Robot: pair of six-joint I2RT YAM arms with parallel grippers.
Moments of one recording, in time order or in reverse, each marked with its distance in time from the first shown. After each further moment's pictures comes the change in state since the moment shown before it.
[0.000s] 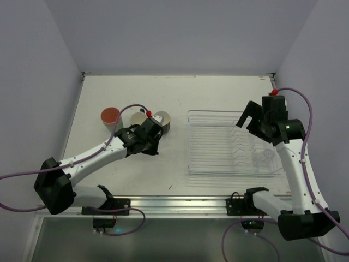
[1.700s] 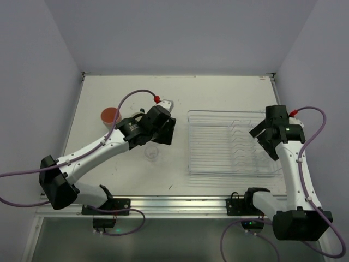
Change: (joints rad) left arm -0.067 0.069 0.266 -0.068 -0.096 0.026; right arm -0.141 -0.024 -0.143 -0.121 0.231 0.279
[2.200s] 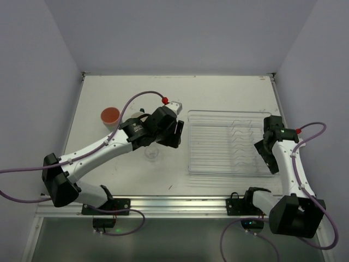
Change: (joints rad) left arm -0.054 0.020 0.063 -0.002 0.081 -0.006; right arm -0.094 0.051 -0.194 -0.054 0.109 0.210
